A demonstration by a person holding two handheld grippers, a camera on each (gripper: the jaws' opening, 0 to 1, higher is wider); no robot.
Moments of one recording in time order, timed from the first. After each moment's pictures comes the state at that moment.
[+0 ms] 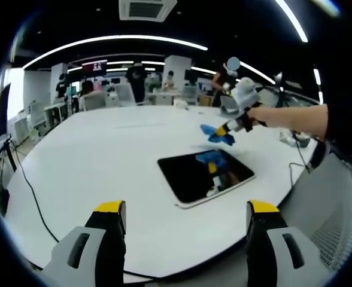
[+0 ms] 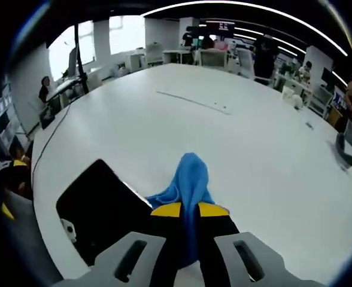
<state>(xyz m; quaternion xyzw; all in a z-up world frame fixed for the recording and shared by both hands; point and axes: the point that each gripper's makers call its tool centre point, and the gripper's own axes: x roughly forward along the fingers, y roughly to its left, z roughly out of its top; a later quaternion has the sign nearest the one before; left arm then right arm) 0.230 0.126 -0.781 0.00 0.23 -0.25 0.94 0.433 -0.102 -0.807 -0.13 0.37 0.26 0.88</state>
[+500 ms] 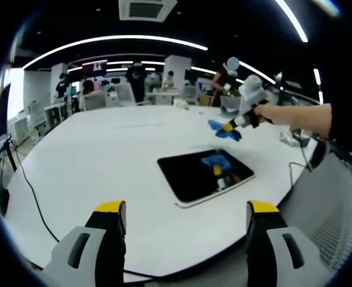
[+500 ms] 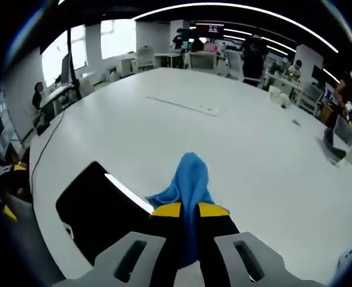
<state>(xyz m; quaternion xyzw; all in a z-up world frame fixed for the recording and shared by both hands) 0.228 0.125 -0.781 0.00 0.23 -0.25 0.94 0.424 -0.137 -0.783 -0.12 0.36 0.22 0.90</state>
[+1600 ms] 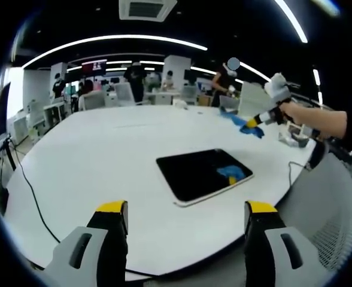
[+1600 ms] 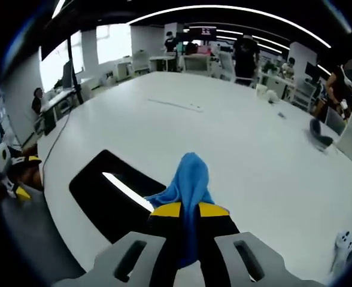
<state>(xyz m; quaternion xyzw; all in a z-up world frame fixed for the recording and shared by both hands) 0.225 0.125 -0.782 0.00 0.23 -0.26 0.94 0.367 -0.178 -0.777 -0.11 0.37 0.22 0.90</state>
